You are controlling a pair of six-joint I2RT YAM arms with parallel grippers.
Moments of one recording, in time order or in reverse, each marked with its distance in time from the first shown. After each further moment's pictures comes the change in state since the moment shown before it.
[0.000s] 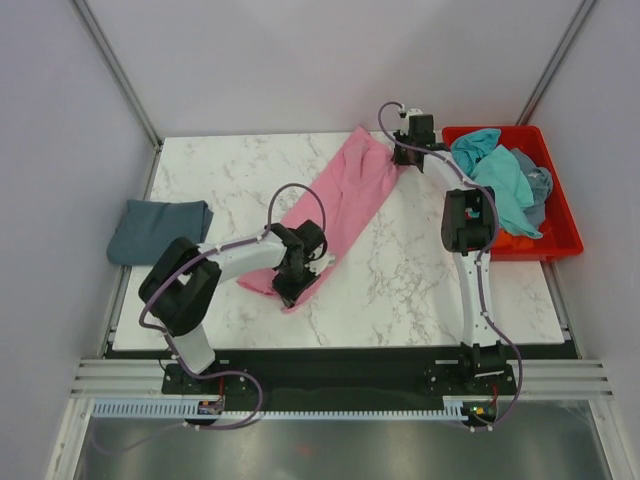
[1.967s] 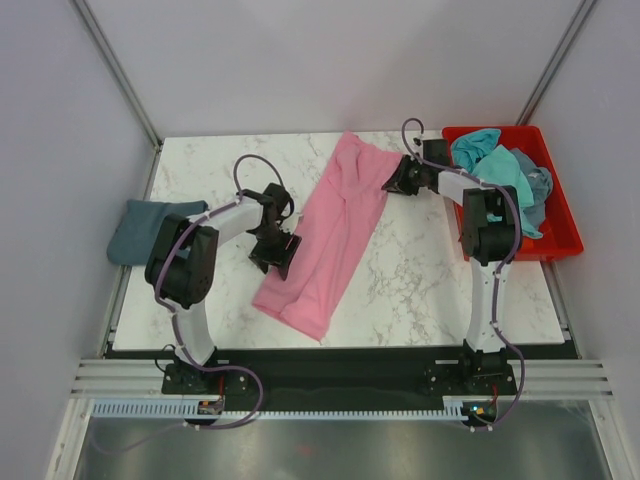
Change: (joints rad) left arm 0.302 0.163 0.208 -0.045 0.048 -0.024; right arm -0.037 -0.309 -0.604 0.166 -0.376 0.422
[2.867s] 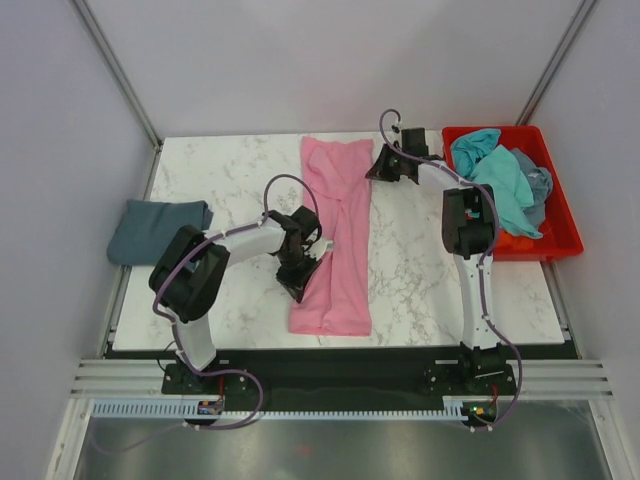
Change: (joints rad) left arm -0.211 -0.063 -0.124 0.052 0.127 -0.022; right arm 0.074 0.194 0.324 -0.052 0.047 -0.051
